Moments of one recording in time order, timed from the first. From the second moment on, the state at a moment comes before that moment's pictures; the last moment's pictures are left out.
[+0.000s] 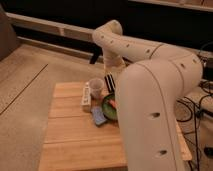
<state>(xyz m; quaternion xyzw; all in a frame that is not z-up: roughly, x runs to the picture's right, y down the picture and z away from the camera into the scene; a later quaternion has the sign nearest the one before) 0.038 -0.089 0.818 -0.16 0.24 0.60 0.74</state>
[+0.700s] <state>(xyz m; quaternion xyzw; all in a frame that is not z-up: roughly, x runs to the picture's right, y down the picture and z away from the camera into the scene) -0.071 -0.020 0.768 -0.24 0.21 0.49 0.81</state>
